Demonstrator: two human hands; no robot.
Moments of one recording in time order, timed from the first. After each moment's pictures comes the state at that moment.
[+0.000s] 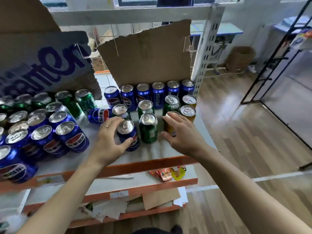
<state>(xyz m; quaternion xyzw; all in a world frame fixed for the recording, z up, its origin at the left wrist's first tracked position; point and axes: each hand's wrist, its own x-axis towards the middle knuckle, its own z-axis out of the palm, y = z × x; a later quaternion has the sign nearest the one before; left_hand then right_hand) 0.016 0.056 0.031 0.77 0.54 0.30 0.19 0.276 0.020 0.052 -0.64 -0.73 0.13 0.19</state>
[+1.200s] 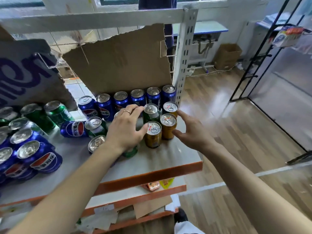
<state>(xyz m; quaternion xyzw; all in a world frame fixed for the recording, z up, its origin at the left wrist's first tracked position) 0.147 0.112 0.068 0.84 0.50 0.19 0.10 0.376 0.054 0.049 -0.70 -0.64 0.19 0.24</state>
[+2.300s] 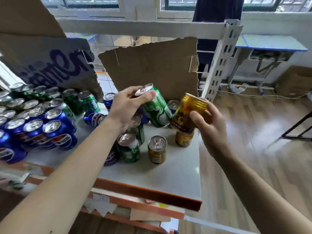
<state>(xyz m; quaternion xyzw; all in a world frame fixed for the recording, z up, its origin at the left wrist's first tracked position) 0.178 0.145 0.130 0.46 0.53 0.55 0.46 0.410 0.121 0.093 -0.43 -0.59 0.43 0.54</state>
